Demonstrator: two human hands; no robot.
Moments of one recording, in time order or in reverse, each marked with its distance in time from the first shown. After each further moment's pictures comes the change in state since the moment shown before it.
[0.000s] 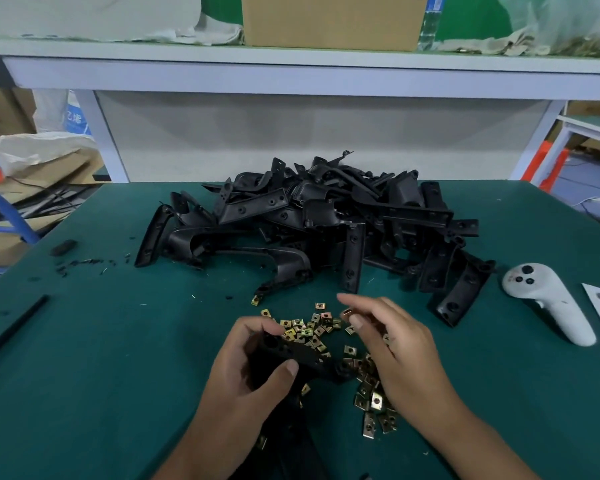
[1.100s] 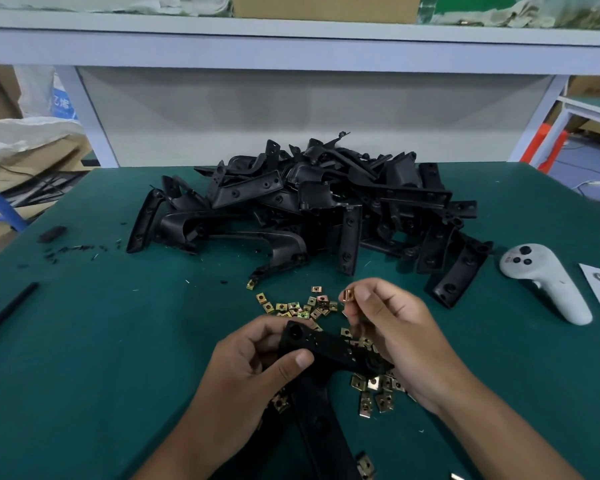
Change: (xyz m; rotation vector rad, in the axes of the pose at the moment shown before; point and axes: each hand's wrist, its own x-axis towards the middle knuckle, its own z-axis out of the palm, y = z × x) left_hand 0.000 0.006 0.006 -0.052 -0.103 -0.071; right_hand 0.004 -0.014 -0.005 0.615 -0.129 0.316
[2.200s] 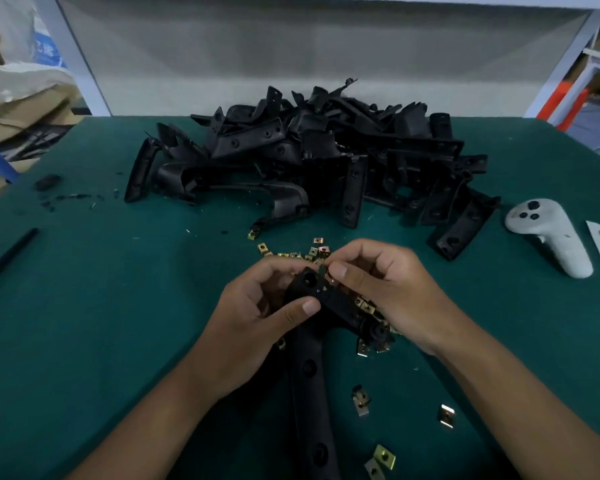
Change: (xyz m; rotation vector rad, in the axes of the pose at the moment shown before) left_hand 0.000 -0.002 0.000 0.023 -0.092 0.101; right_hand -0.004 -0.005 0.002 -0.148 -0.172 -0.009
